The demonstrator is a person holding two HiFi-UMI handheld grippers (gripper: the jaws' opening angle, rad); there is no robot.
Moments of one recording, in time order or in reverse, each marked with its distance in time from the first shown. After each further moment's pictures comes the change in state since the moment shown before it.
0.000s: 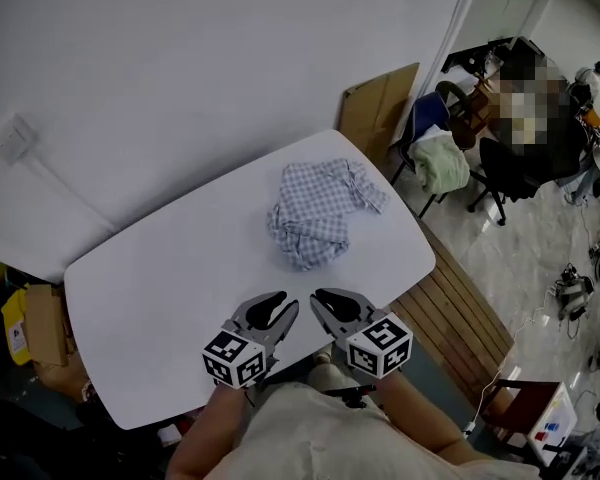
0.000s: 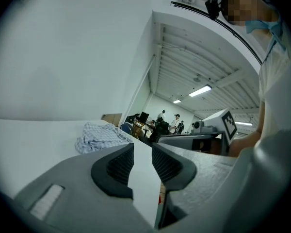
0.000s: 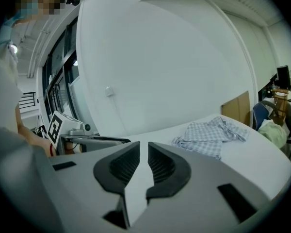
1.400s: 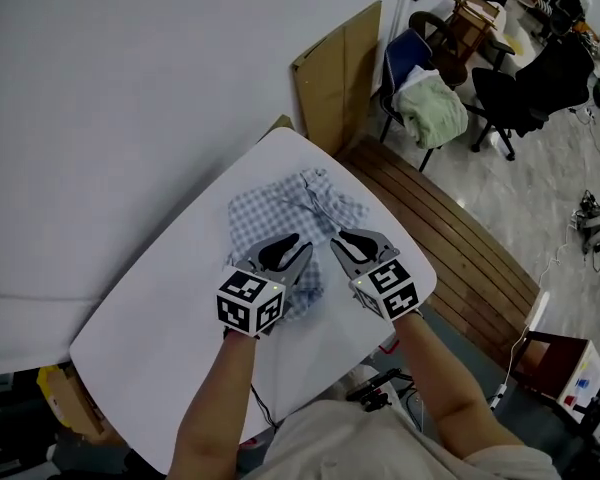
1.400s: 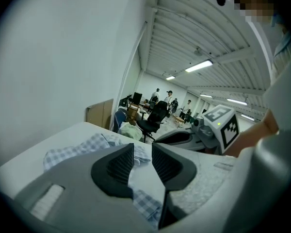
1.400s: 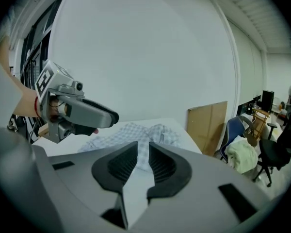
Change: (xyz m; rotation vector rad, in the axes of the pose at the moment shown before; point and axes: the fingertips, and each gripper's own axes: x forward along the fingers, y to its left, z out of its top) left arm 0.295 0.087 0.053 0.142 0.279 -0.087; right arm 0.052 -0.316 0.026 -0.102 0.136 -0.266
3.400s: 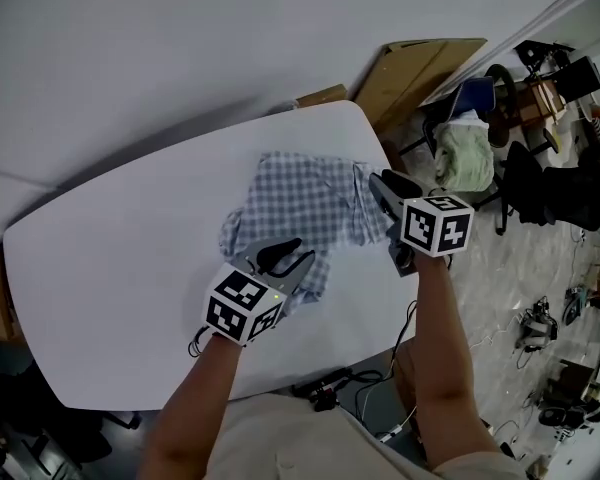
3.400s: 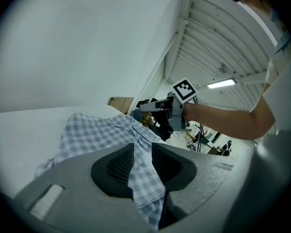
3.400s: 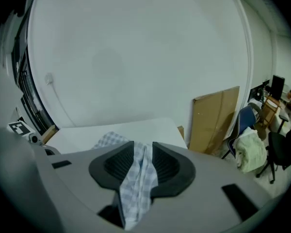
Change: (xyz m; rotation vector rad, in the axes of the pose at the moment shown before) left arm -0.021 0.052 -0.063 -0.286 -0.073 0.131; right arm 0.125 -0.075 0.057 0.096 0.217 0.089
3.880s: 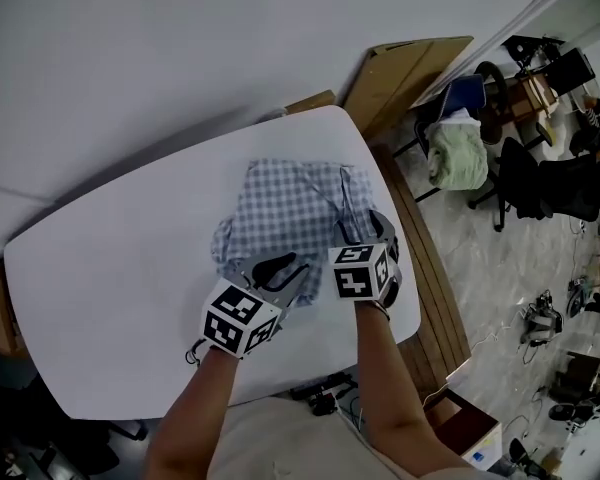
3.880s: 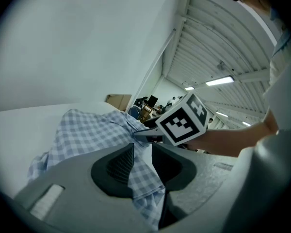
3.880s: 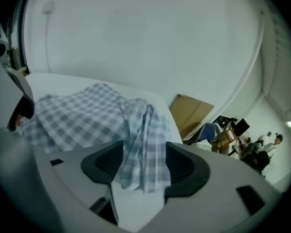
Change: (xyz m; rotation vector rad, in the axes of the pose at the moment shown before) left arm -0.002 -0.018 -0.010 0.018 0.029 -0.015; right arm -0.002 0.017 -0.091 -0.318 0.202 -0.463
